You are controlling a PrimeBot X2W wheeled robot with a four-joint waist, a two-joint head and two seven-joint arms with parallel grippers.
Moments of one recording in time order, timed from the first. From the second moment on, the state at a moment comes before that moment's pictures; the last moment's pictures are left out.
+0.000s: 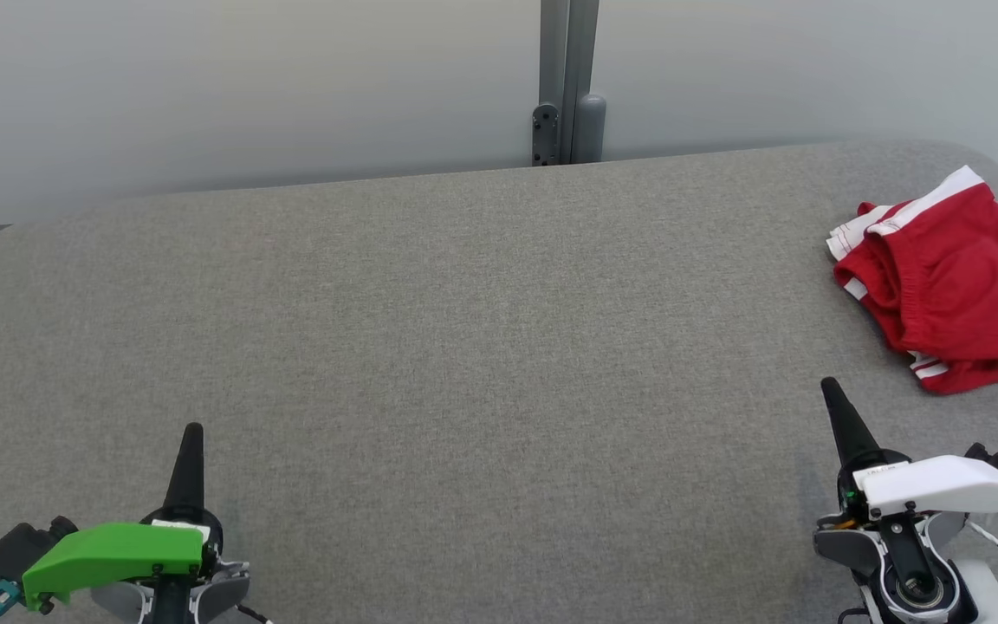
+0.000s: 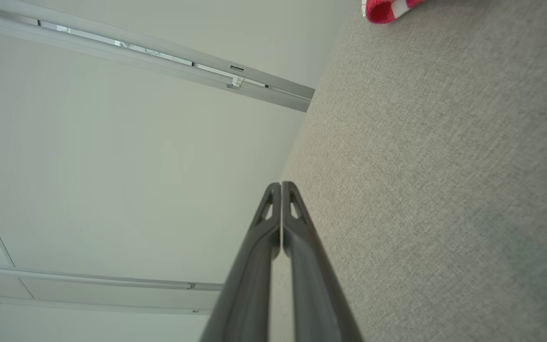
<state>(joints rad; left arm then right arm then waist) -0.07 0.05 0.06 0.25 -1.31 -0.09 0.03 -0.11 -0.06 -0.05 0.27 1.30 0.13 0.02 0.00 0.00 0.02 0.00</state>
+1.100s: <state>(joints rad) -0.09 0.05 0.10 0.25 -1.54 -0.12 0.10 -0.11 -0.06 -0.09 0.25 1.55 0.13 0.09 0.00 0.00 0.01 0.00</state>
